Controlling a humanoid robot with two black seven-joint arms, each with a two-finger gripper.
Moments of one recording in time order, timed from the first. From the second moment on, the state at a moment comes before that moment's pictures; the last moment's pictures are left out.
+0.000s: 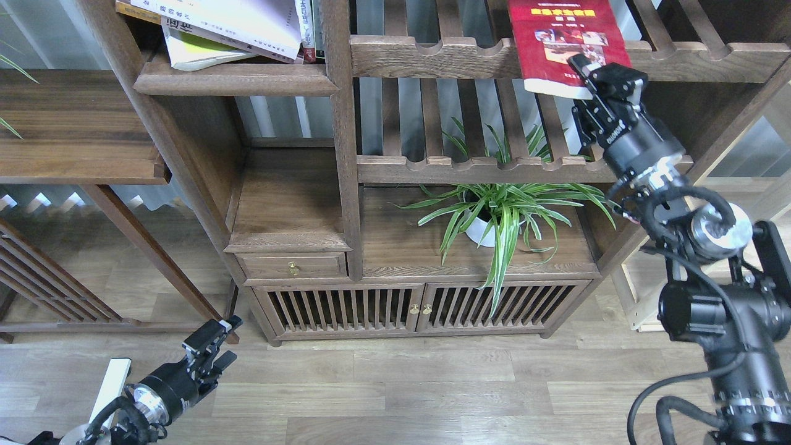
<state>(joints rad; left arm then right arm) -0.12 0.14 -1.18 -0.64 -0.29 -0.49 0.49 0.36 -0.17 1.67 1.23 0.35 0.12 -0.49</state>
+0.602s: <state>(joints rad) -0.36 0.14 -1.18 -0.48 -0.29 -0.49 0.49 0.11 -0.25 1.84 1.31 0.60 0.21 -0.49</state>
